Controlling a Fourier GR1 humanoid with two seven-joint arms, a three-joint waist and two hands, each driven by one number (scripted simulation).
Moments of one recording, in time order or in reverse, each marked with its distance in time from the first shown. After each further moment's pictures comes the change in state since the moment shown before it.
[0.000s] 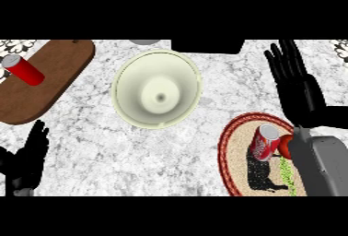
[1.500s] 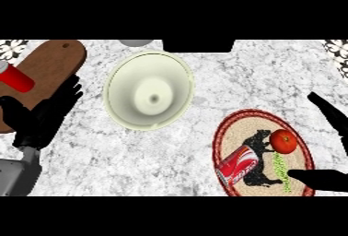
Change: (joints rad) left arm -0.261 0.080 -0.104 -0.172 -0.039 -0.238 0.216; right arm 0.453 -0.418 0.100 -0.495 0.701 -0.114 0.481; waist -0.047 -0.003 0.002
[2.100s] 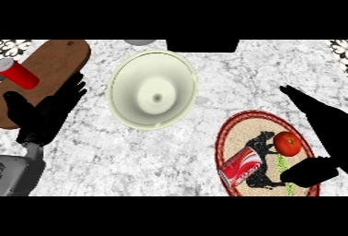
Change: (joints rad) left arm -0.026 -0.027 0.013 0.000 -0.024 -0.022 0.030; right arm -0.324 -0.011 0.145 -0.064 -0.043 0.381 0.590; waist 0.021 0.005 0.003
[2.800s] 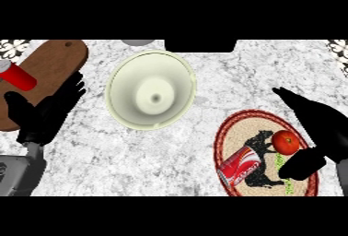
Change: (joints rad) left arm 0.002 -0.041 0.049 0.013 -0.050 -0.038 0.003; right arm -0.065 0.049 0.016 0.085 -0.006 0.136 0.076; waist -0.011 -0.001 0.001
